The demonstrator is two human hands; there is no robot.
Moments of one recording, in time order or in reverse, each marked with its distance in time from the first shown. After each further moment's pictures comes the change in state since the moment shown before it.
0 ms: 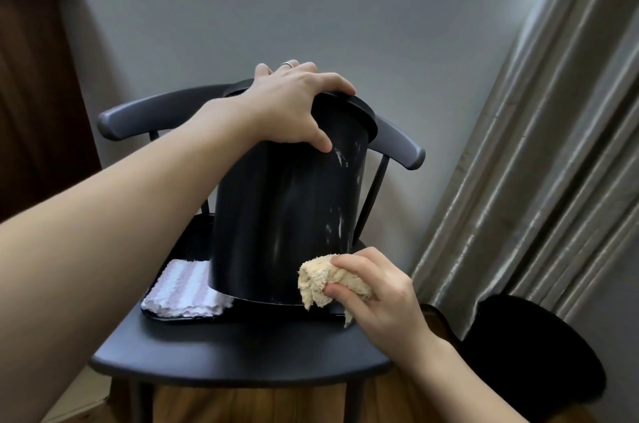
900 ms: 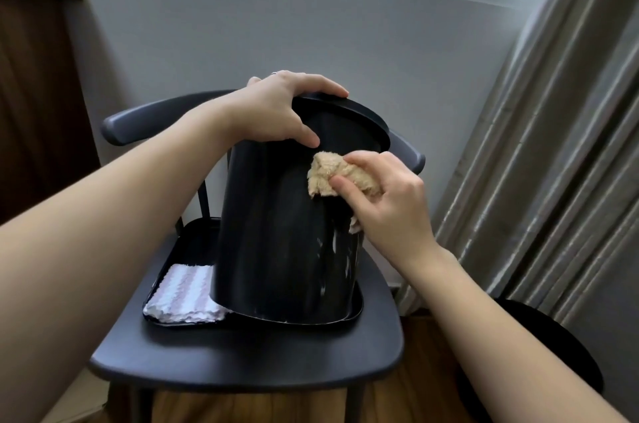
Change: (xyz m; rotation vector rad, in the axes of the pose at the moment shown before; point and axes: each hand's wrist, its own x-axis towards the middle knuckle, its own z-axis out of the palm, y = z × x) left_hand -0.016 -0.019 -0.014 -0.346 -0.073 -0.059; right_hand 0.111 -0.028 -0.024 -0.224 0.196 0.064
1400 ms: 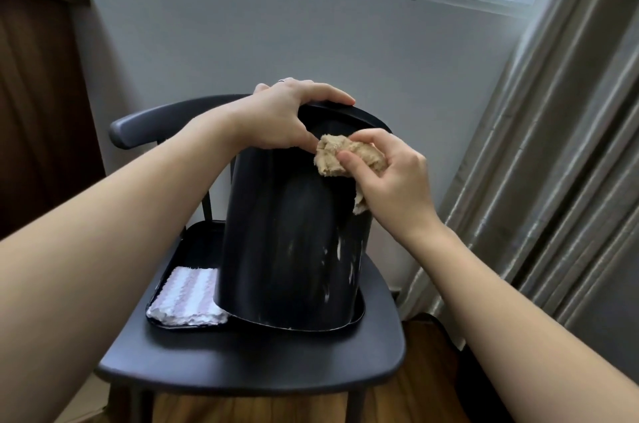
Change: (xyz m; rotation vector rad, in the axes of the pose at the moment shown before) left_hand -0.006 0.003 -0.002 0.030 -0.018 0.056; right_hand 0.032 0.000 0.003 0.071 -0.015 0.083
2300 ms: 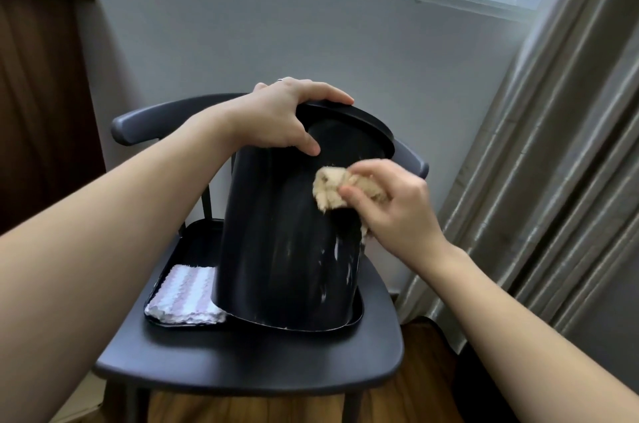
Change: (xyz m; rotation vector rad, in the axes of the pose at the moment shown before) left_hand -0.001 -0.006 -0.002 -0.050 -0.008 -0.053; right_hand -0.021 0.012 -0.009 -0.043 -0.114 -0.173
